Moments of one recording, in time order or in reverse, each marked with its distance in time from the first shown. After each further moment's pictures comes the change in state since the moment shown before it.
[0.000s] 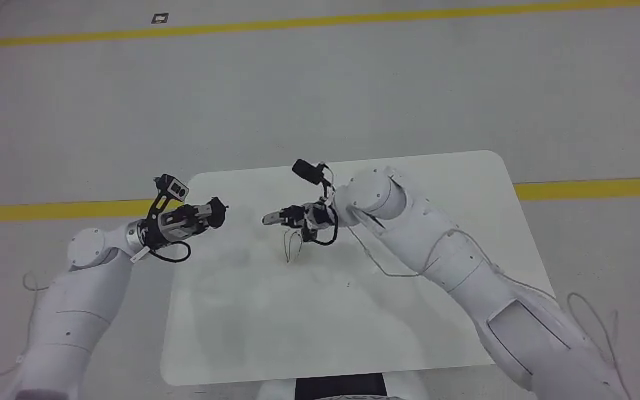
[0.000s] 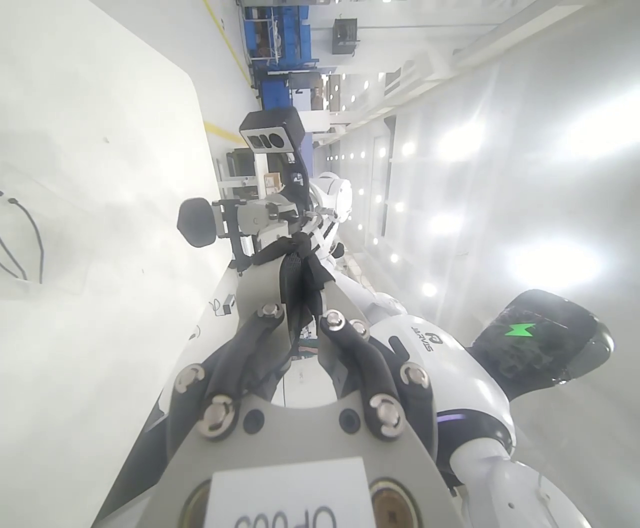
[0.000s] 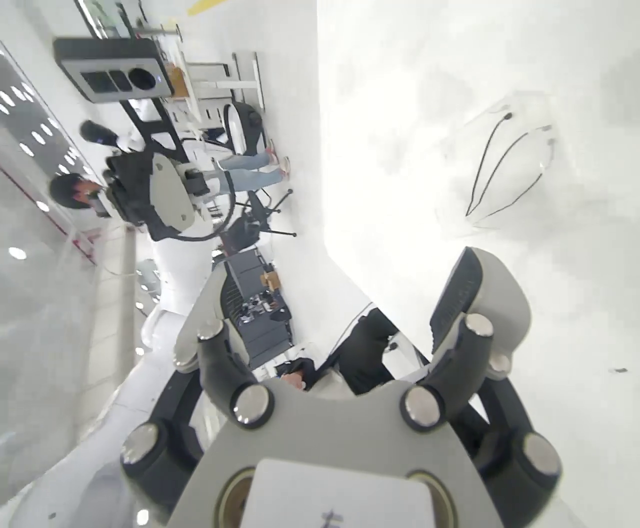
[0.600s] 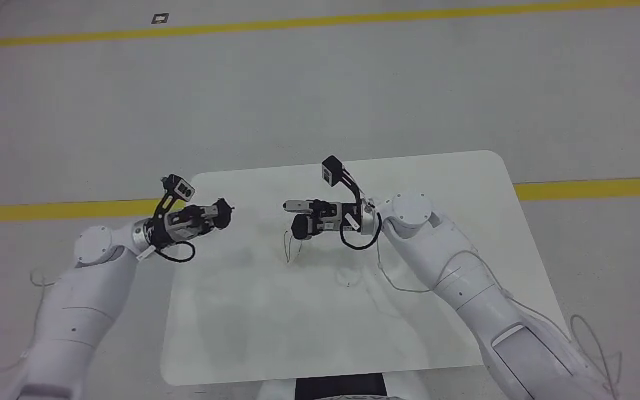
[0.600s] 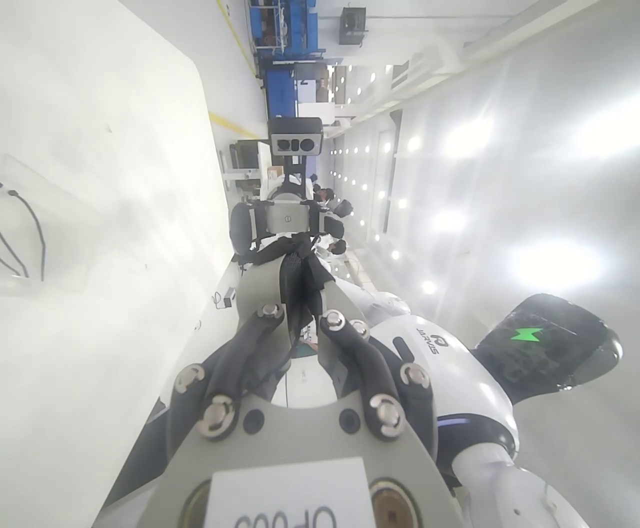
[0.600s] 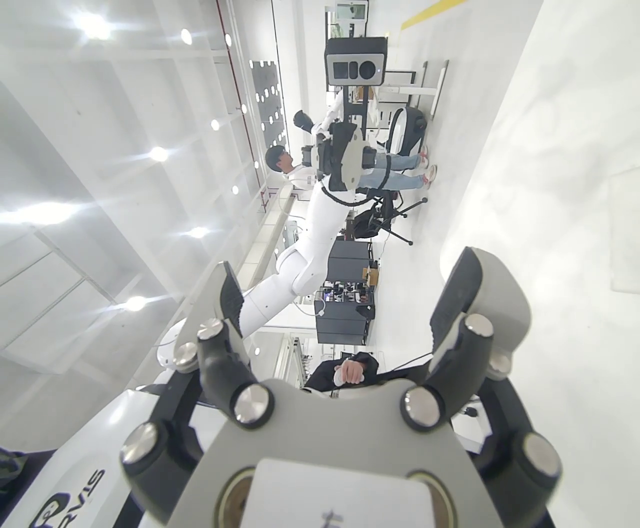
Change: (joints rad) left arm -0.017 -0.005 0.025 0.013 0.009 0.000 0.000; right arm -0.181 0.022 0.214 0.117 0.416 -0.500 0.061
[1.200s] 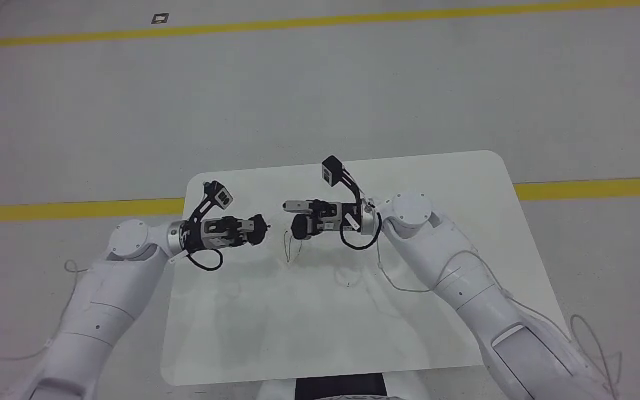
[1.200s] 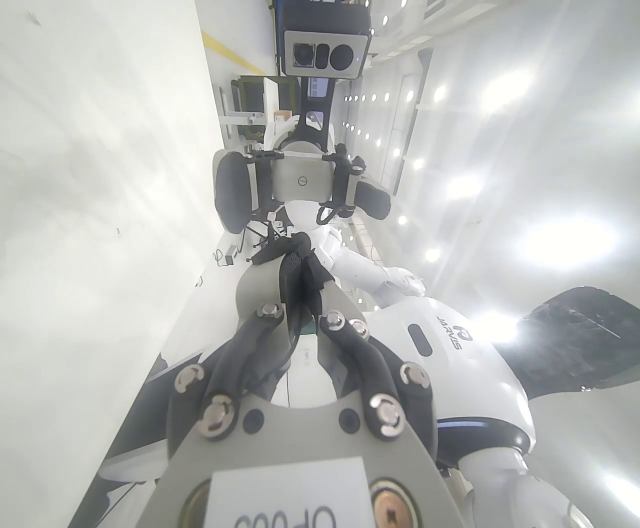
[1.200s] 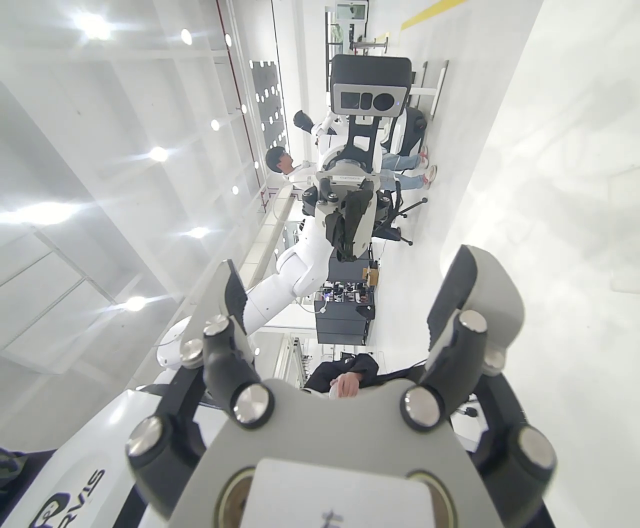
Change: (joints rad) left arm -0.040 -0.026 0.163 -0.097 0.065 0.048 0.023; right arm 0.000 0.000 0.000 0.000 0.000 0.000 0.000
